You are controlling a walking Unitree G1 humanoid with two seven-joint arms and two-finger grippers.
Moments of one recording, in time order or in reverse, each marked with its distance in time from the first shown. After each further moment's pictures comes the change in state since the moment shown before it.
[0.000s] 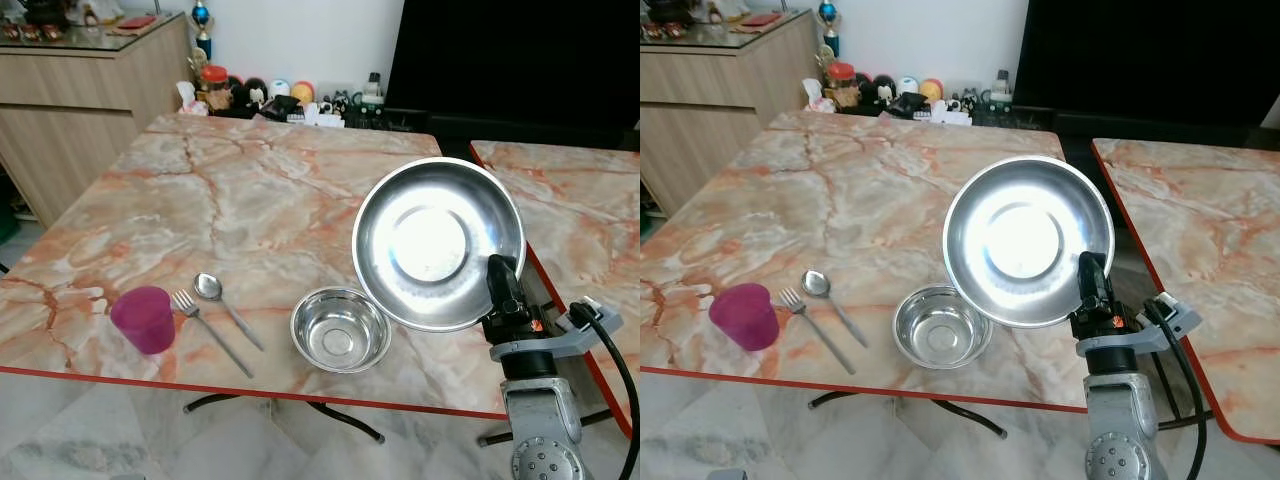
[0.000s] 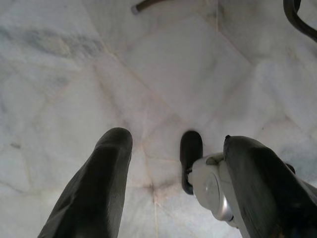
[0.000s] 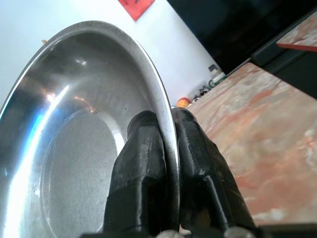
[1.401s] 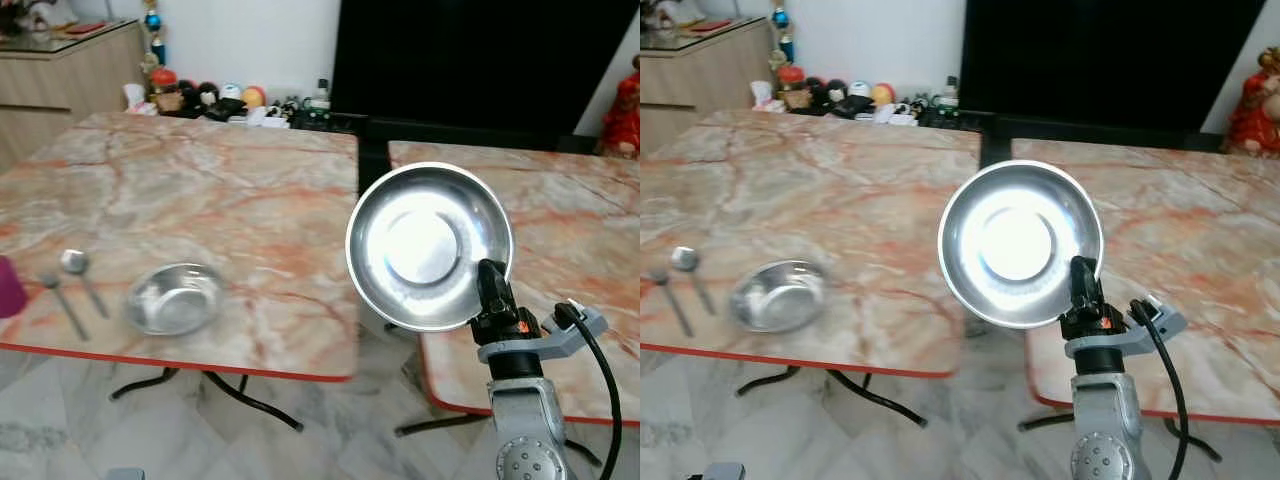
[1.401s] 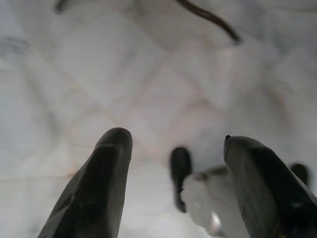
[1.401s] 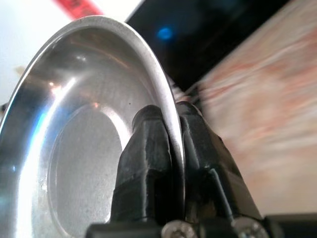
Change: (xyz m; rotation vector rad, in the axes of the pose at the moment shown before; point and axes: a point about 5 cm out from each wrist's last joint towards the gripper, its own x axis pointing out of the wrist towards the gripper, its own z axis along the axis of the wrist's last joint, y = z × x) left arm 0.001 -0.008 0.003 0.053 -0.031 -0.036; right arm -0.007 -0.011 -0.002 -0.017 -0.019 -0.122
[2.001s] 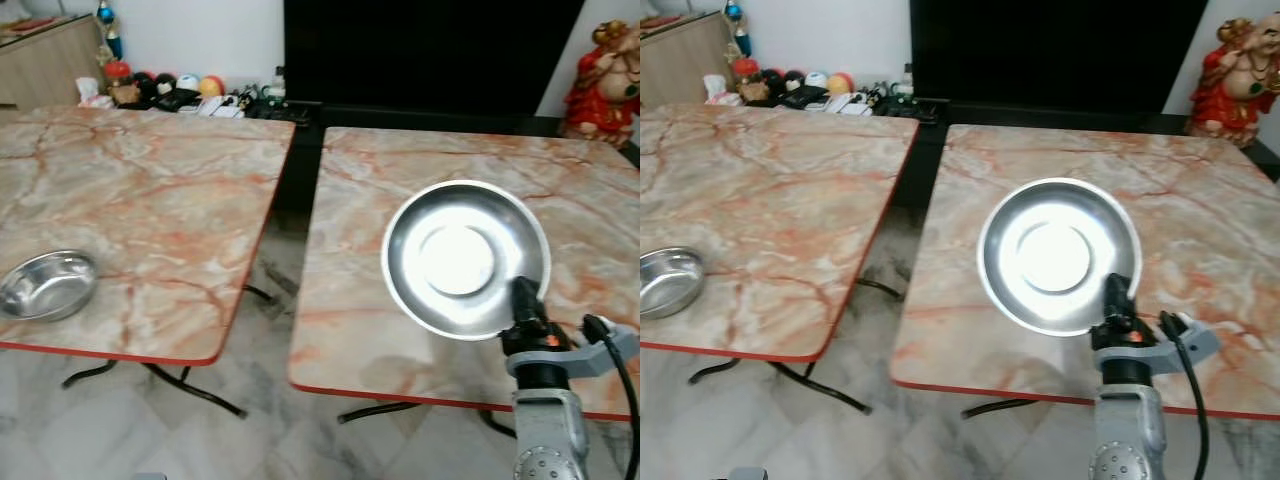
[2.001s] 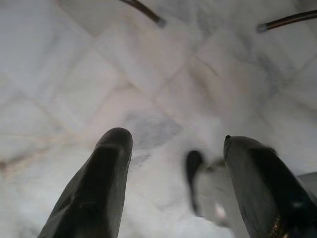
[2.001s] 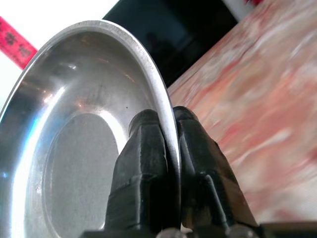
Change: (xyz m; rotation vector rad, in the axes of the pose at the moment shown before) left arm 0.002 -0.009 0.000 0.018 0.011 -0.028; right arm -0.002 -0.016 0.010 -0.041 -0.071 -0.133
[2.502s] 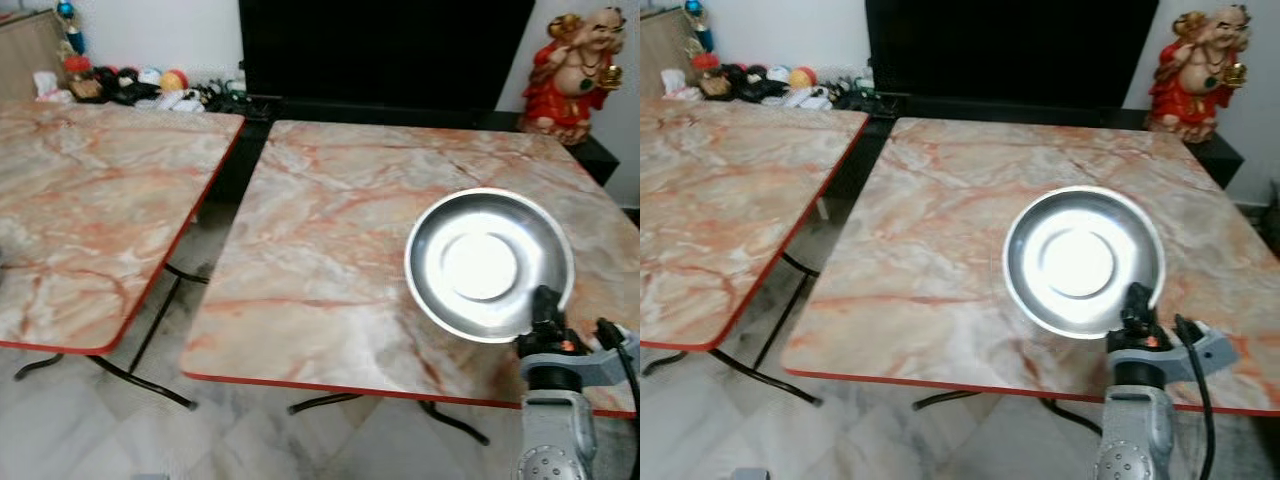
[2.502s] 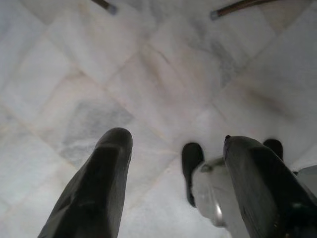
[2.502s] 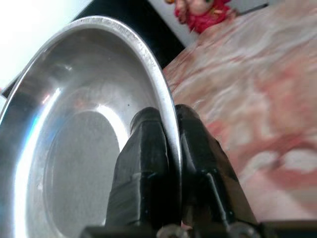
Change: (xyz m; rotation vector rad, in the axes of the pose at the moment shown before) left arm -0.001 -0.001 -0.004 -0.004 0.013 0.011; right arm 0.000 -0.016 0.006 -0.033 -0.051 -0.140
